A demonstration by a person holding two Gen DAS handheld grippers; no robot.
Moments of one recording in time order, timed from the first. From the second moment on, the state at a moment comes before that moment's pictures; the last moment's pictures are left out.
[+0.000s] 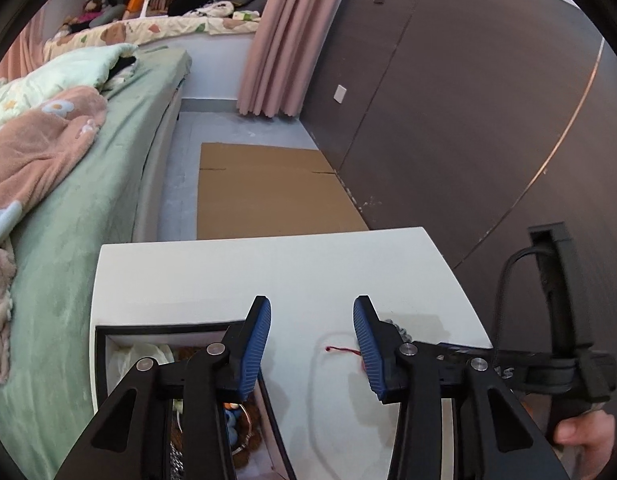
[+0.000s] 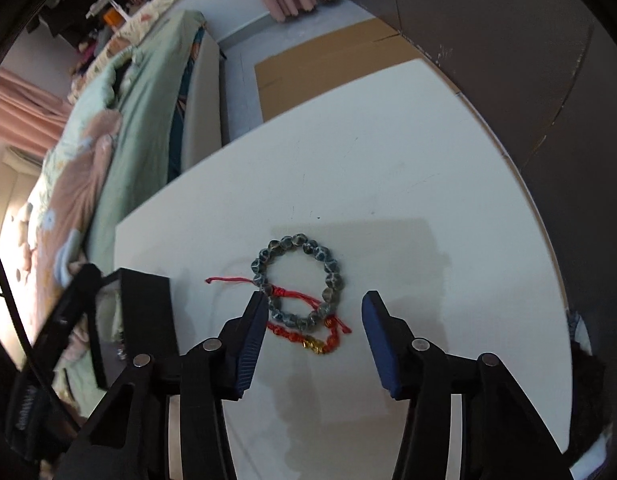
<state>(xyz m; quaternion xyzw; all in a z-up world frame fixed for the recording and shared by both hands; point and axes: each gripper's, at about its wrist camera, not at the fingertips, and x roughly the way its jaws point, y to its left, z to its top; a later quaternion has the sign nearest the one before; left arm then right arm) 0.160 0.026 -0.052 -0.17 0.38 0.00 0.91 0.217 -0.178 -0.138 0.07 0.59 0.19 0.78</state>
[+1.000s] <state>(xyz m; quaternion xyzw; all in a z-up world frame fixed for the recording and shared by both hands) 0.179 -0.040 -0.069 -0.11 0.42 -0.07 0.90 0.231 -0.242 -0.100 0.13 0.54 0.16 0.82</state>
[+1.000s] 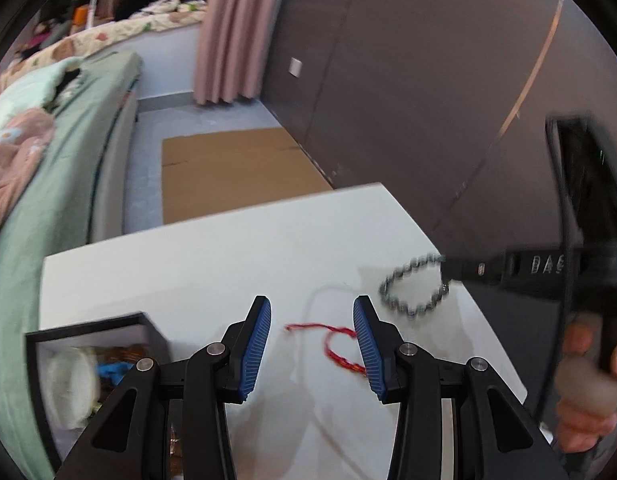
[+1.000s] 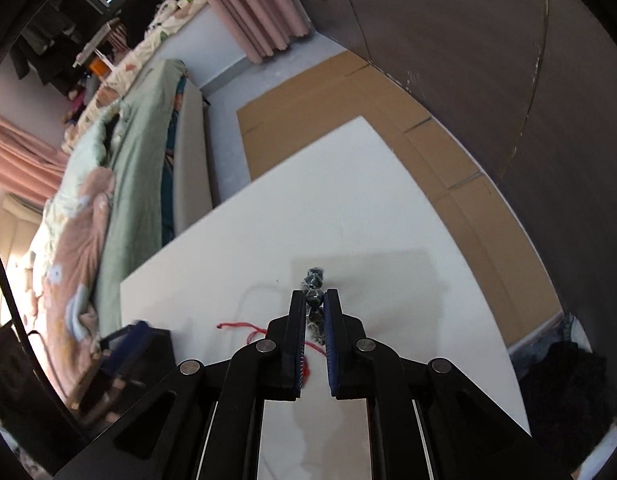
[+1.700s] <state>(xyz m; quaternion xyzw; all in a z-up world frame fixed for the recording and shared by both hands) 0.184 -0.097 -0.125 -0.01 0.50 -0.05 0.86 0.236 -0.266 -0.090 0.17 0.53 0.15 0.82</state>
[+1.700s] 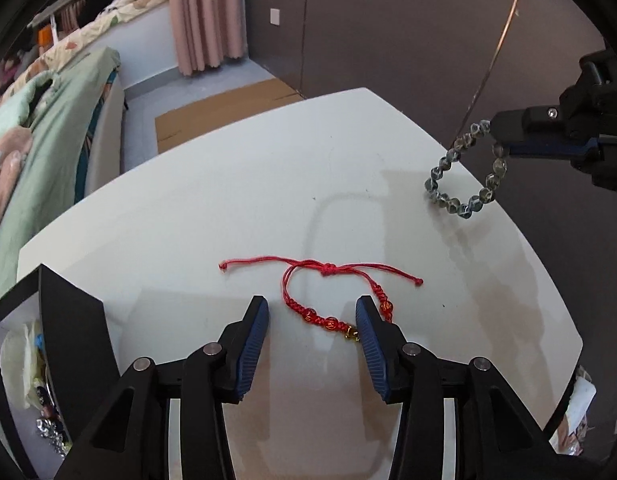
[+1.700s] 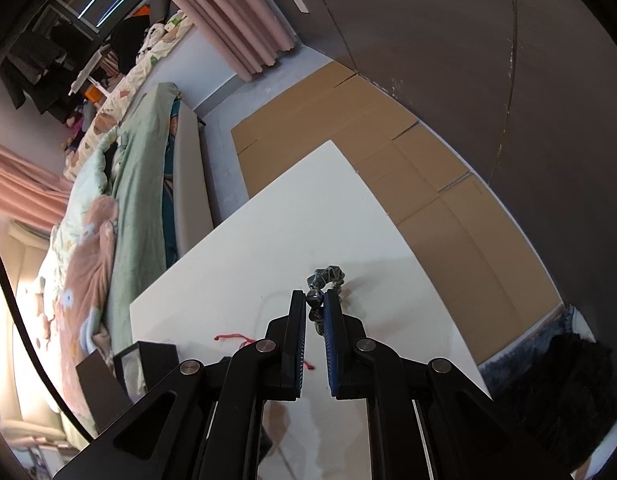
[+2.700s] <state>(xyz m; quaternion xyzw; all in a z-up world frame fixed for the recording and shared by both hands) 0.115 -0.039 -0.064 -0.11 0.42 -0.01 0.90 0.178 -0.266 -0.082 0.16 0.52 0.18 0.82</state>
